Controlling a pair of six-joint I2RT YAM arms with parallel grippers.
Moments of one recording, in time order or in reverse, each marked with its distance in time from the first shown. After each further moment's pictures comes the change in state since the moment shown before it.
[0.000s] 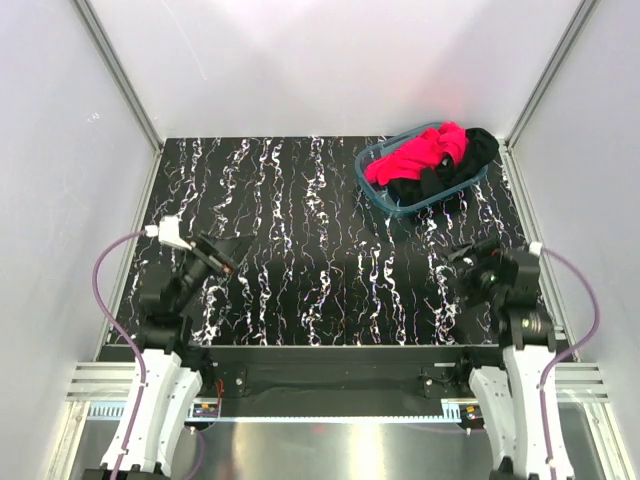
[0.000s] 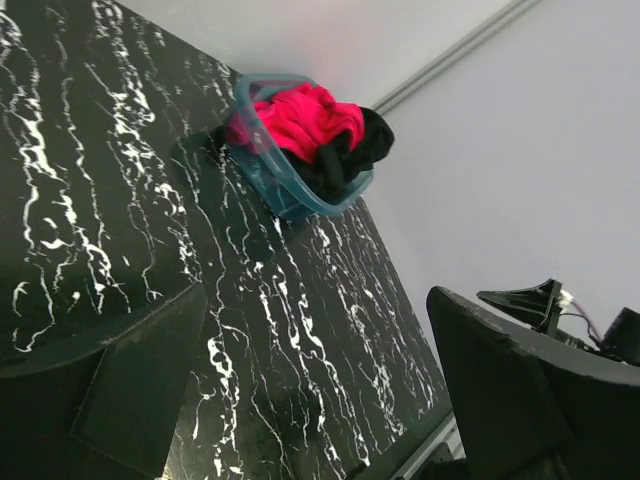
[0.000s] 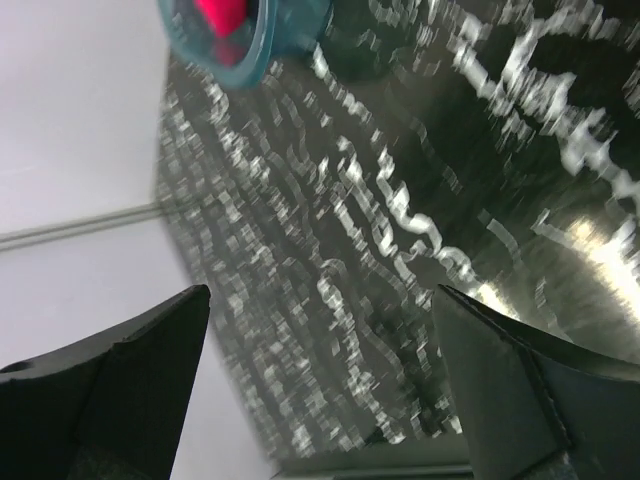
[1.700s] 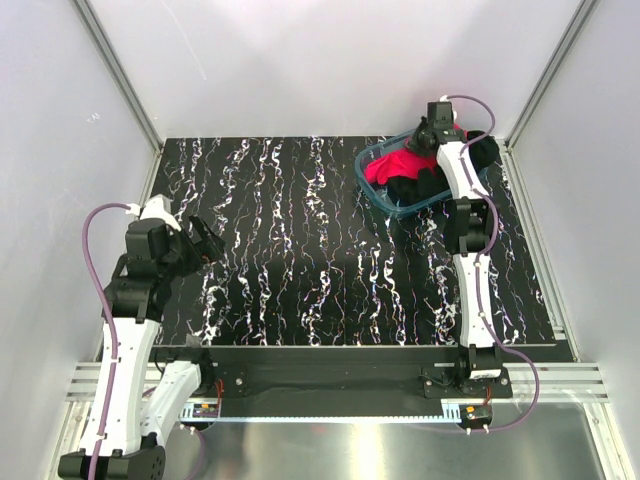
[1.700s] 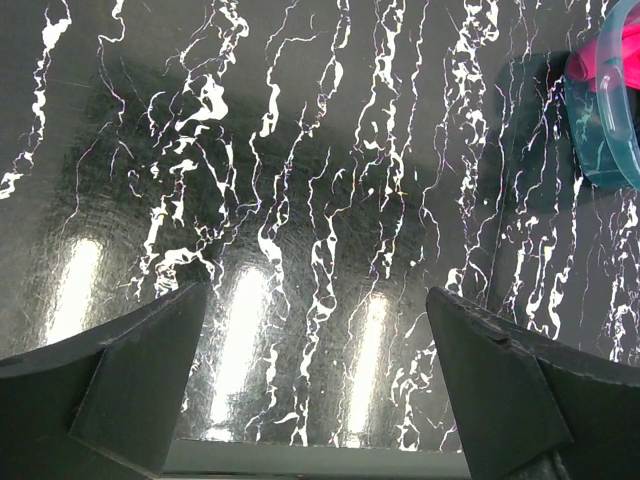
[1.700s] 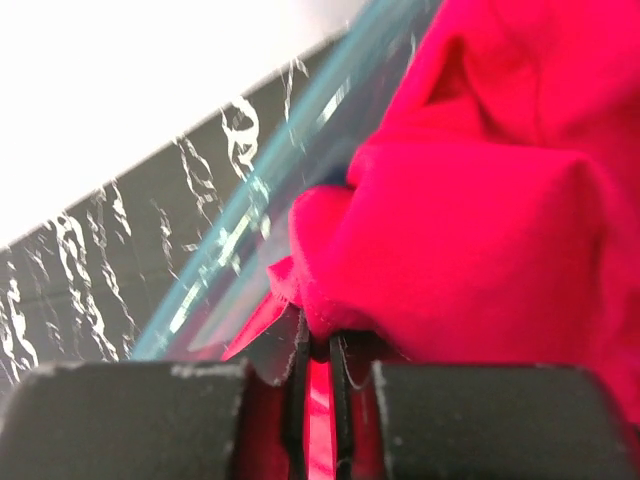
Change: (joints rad) left arm 0.014 0.293 0.594 -0.973 -0.441 0.424; right arm 0.146 2.210 1.986 0.113 0.164 -0.516
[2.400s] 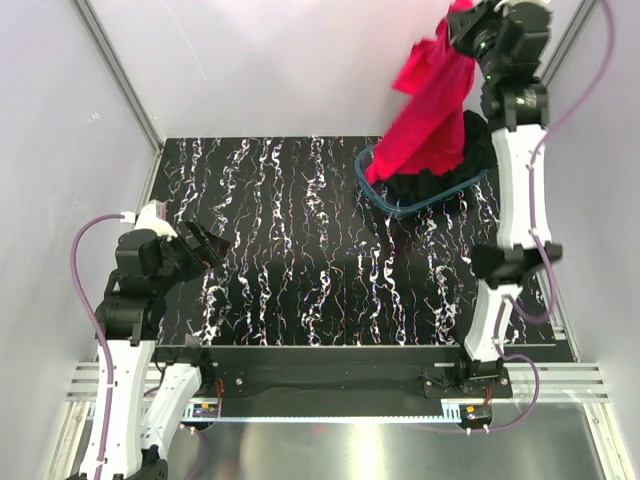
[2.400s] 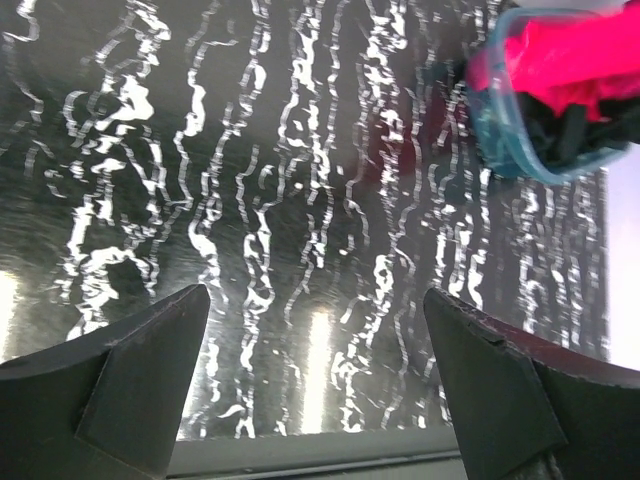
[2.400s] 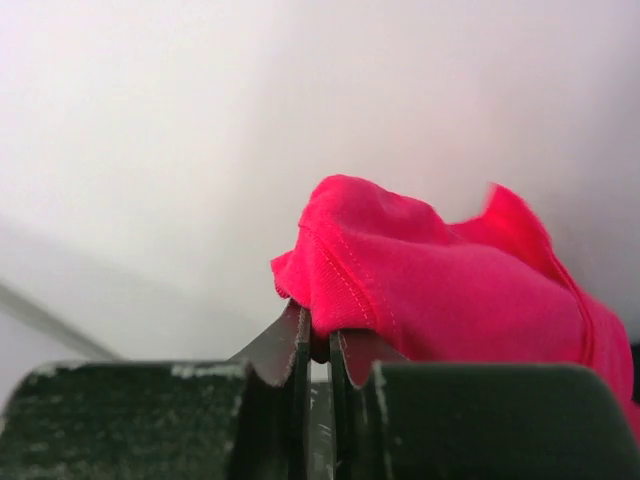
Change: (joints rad) left arm -0.002 -0.097 0.001 0.000 0.111 -0.076; right arm 0.027 -0.615 0.077 0.088 0.038 -0.109
